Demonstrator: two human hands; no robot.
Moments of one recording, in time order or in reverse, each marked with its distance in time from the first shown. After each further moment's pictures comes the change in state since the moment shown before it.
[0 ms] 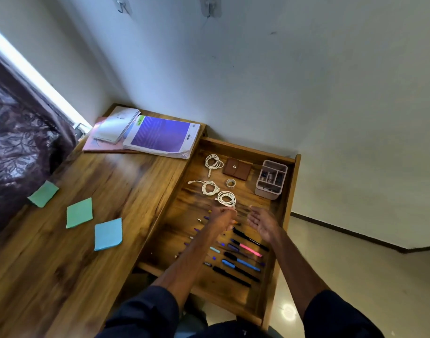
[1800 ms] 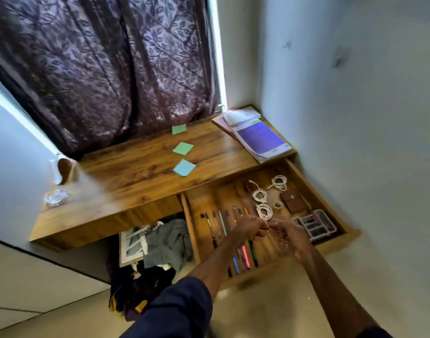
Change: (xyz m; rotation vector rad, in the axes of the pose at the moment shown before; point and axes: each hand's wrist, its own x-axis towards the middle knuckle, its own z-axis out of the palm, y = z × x) left_hand -0.101 0.002 0.123 -0.355 0.400 0.079; right_hand -0.064 -0.120 -0.050 -0.837 -0.506 -0.086
